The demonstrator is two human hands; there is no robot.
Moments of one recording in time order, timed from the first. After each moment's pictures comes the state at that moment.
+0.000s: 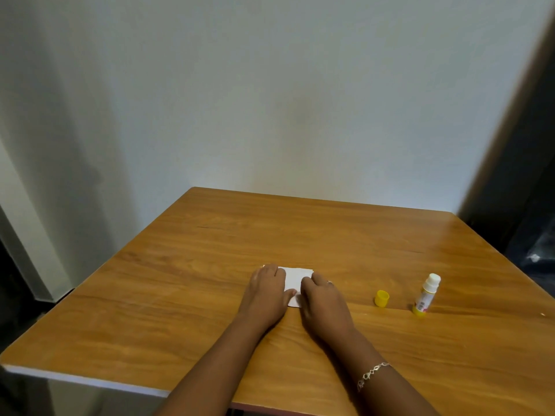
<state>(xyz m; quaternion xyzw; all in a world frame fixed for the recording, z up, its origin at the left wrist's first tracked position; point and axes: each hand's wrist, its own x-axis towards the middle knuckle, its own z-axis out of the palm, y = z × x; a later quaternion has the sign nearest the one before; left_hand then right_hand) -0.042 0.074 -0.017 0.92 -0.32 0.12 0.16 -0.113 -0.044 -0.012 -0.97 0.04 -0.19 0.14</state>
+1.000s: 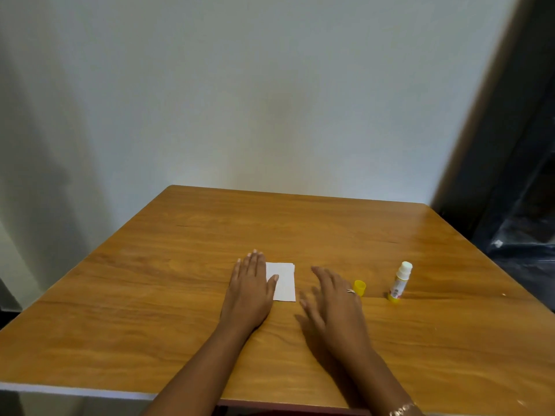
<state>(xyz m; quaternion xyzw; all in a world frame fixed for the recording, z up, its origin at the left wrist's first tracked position) -0.049 0.069 -0.025 0.93 -0.29 0.13 0.18 -0.177 -0.056 0.006 -0.94 0.11 -0.24 0.21</state>
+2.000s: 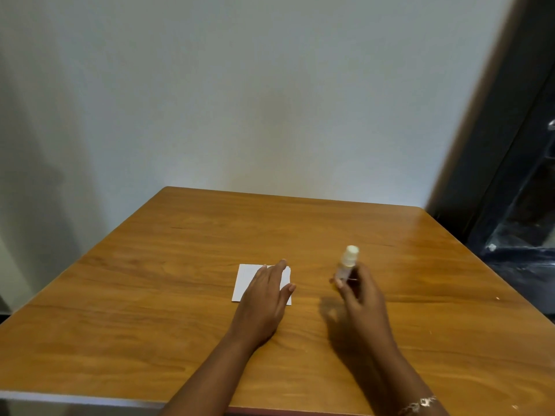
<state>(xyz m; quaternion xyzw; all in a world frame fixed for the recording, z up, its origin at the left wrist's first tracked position) -0.082 0.059 -0.014 0.82 -0.37 0.12 0.41 -0.180 -0.092 0.015 -0.79 0.12 -0.35 0.48</state>
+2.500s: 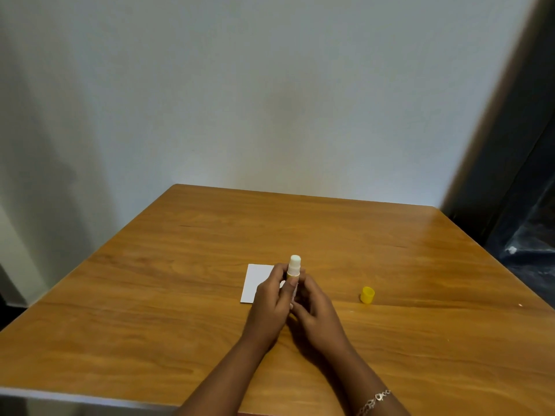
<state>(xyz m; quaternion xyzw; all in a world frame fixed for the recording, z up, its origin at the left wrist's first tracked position) -0.090 0.056 -0.003 0.69 -0.32 0.02 0.65 -0.143 -0.039 -0.004 -0.80 -0.02 -0.20 0.57</state>
